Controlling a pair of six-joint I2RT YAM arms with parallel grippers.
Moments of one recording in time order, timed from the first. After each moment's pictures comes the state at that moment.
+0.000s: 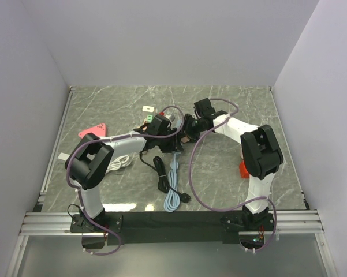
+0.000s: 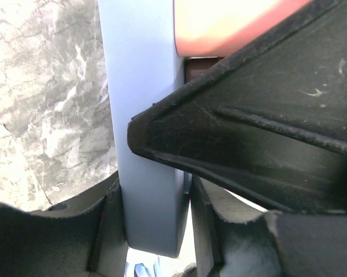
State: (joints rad) left arm -0.67 1.83 1.11 -0.10 0.24 -0.72; right arm 0.44 1.91 1.31 -0.40 -0.46 0.81
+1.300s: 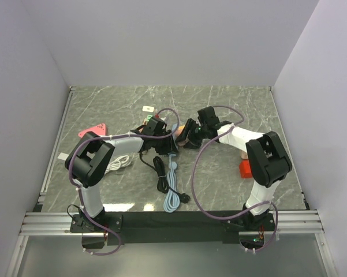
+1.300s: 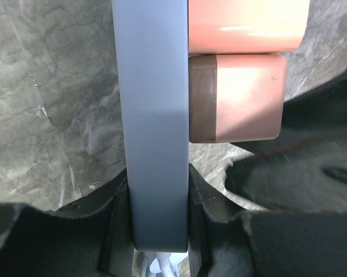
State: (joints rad) left arm -0.62 1.85 1.06 -0.07 0.27 -0.72; right arm 0.45 1.77 1.09 -0.22 -0.42 0.90
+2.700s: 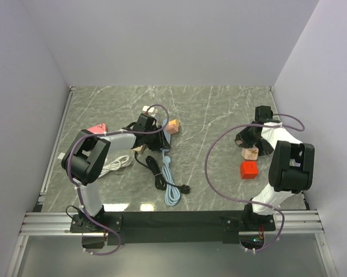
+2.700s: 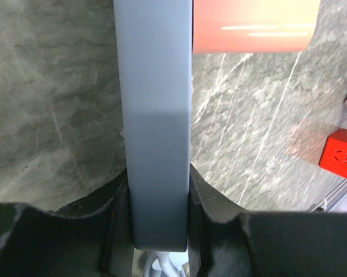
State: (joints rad) left arm -0.51 1.85 1.03 -0.04 0.30 -0.73; right arm -0.13 1.63 1.01 -0.50 -0.14 0.80
